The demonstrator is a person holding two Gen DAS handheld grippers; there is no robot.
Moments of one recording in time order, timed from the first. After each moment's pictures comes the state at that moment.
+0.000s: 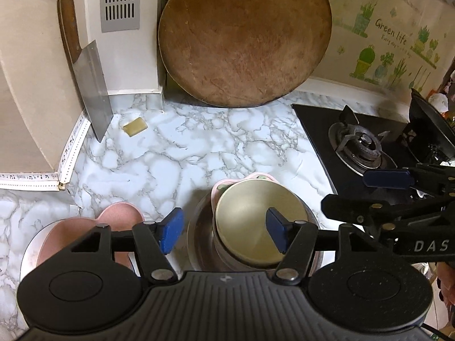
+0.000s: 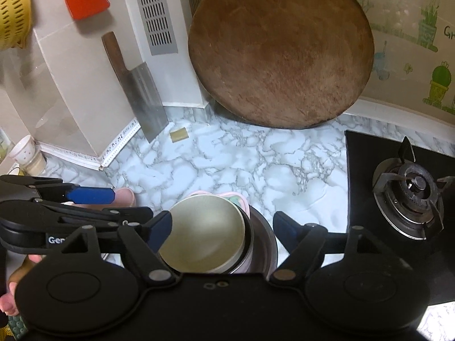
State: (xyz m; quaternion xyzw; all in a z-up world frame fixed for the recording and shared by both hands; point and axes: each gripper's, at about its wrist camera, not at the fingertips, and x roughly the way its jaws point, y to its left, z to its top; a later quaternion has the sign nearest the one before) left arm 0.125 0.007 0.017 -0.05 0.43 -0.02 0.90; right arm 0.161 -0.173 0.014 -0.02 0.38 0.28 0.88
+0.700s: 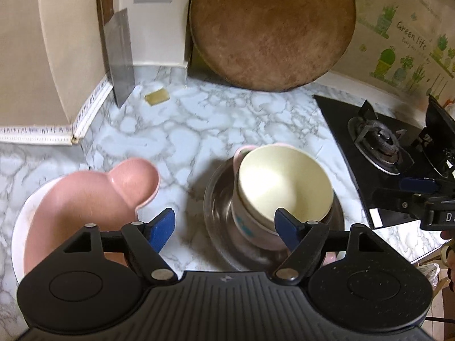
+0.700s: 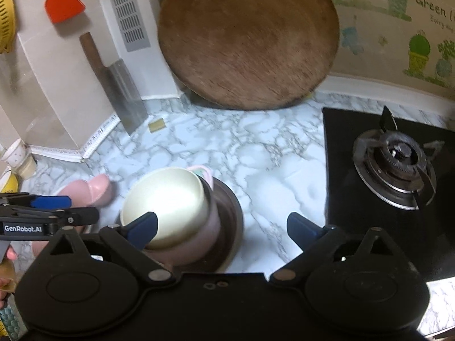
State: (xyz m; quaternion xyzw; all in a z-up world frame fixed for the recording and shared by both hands) left arm 0.094 0.019 -0.025 -0.08 0.43 0.02 0.90; right arm 0.159 -0.223 -0.033 0.01 0.39 0.26 0.88
